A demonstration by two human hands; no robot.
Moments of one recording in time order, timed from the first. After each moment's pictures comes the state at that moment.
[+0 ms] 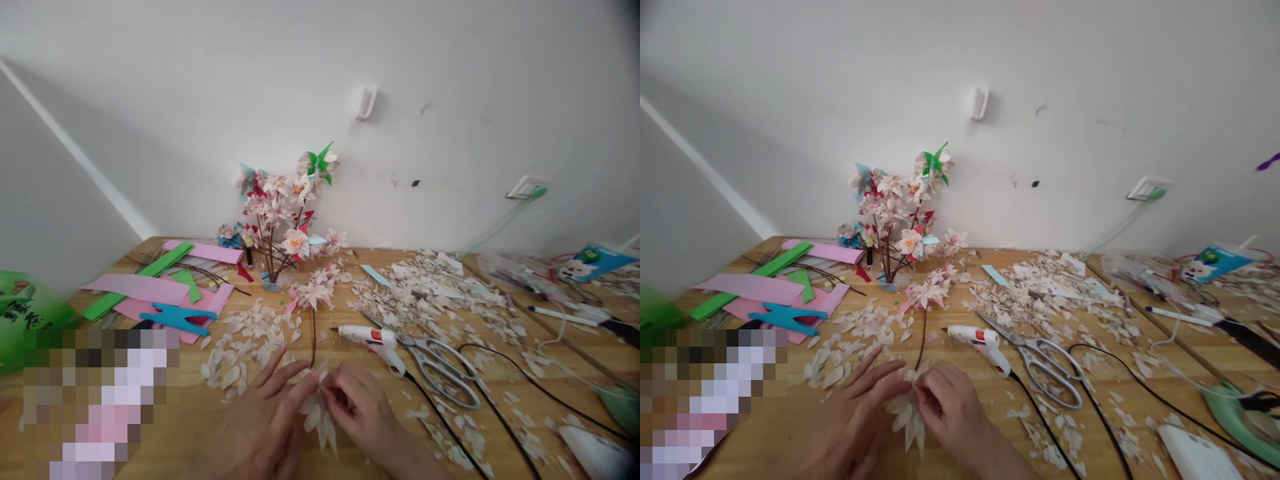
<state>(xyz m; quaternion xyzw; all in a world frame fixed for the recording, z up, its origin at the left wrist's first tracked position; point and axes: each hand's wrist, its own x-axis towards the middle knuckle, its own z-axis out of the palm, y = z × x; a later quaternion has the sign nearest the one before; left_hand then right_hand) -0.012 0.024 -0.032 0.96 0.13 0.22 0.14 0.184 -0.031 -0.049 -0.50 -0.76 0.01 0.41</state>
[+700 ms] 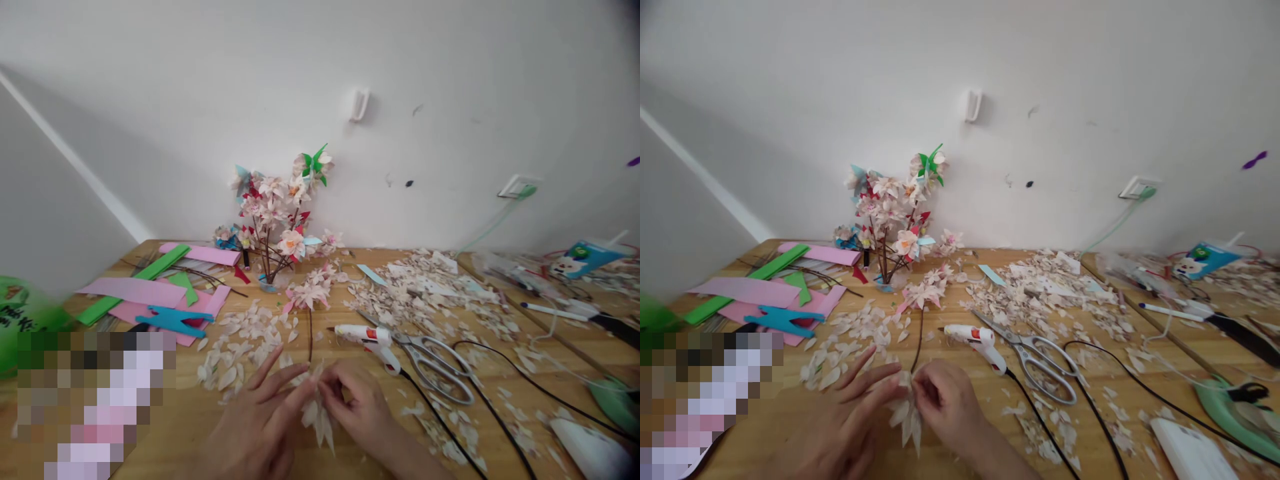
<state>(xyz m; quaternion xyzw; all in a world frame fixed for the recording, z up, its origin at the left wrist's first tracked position) -0.013 0.023 -0.028 0.95 0.12 0.27 0.11 0.182 -0.030 -0.043 -0.54 -0.72 0.05 0.43</state>
